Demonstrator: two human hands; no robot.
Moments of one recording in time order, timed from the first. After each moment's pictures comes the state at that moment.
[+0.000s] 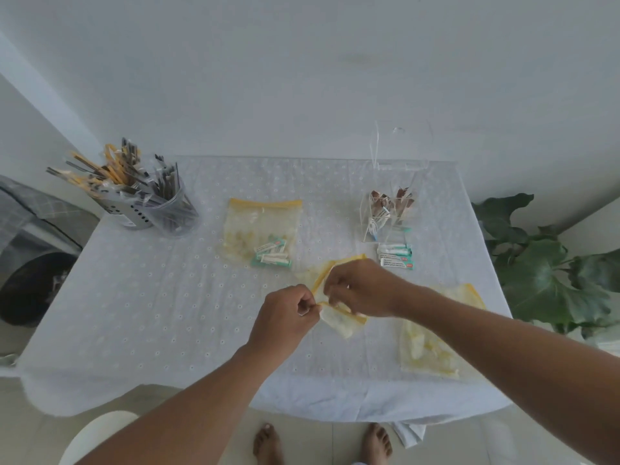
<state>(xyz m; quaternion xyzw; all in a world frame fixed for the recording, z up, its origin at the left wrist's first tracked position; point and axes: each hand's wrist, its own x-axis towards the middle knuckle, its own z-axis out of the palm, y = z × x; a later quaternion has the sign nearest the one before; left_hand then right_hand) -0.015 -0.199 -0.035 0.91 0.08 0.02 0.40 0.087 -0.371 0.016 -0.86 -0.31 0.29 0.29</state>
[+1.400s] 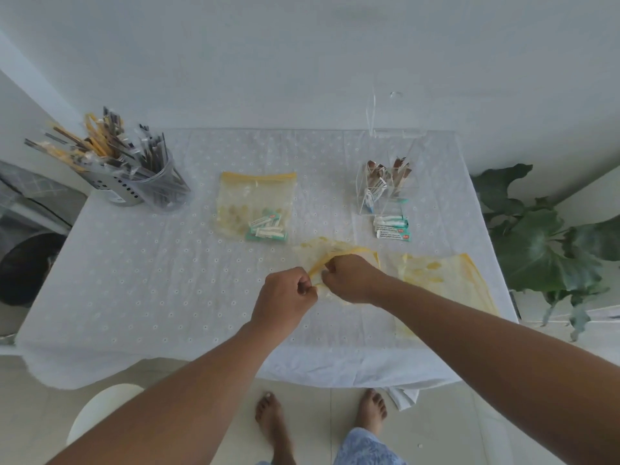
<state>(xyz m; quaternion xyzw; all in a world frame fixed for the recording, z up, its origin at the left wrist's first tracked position) -0.023 -0.209 -0.049 0.92 0.11 -0.03 0.38 0.062 -0.352 -0.027 -0.90 -0.17 0.34 0.21</state>
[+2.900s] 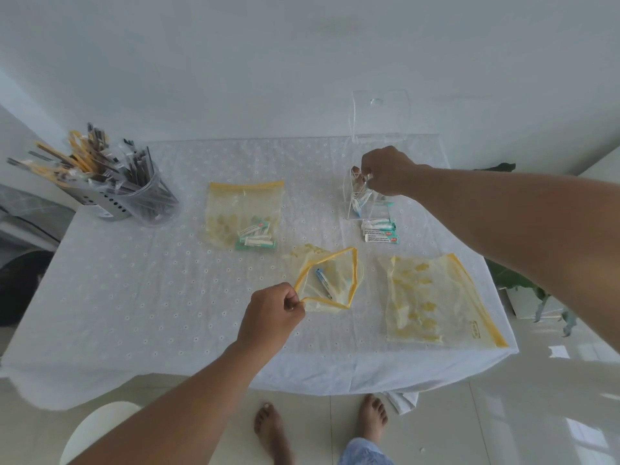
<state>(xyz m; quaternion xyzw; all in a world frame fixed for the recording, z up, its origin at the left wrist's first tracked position) -0.037 -0.208 -0.052 0.91 0.13 -0.04 0.39 0.247 -0.404 0.019 -0.97 -0.21 0.11 0.07</state>
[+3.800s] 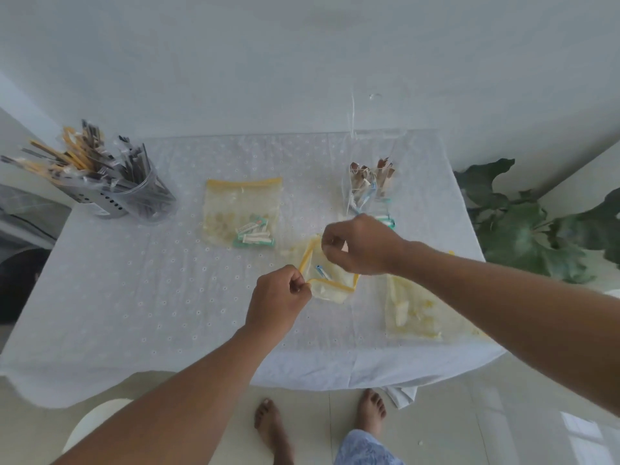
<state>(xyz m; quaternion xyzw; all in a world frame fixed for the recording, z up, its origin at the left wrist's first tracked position) -0.015 -0.220 -0.045 0.91 0.12 -0.01 0.38 0.110 -0.395 0.004 -0.89 -0.38 0.10 0.25</state>
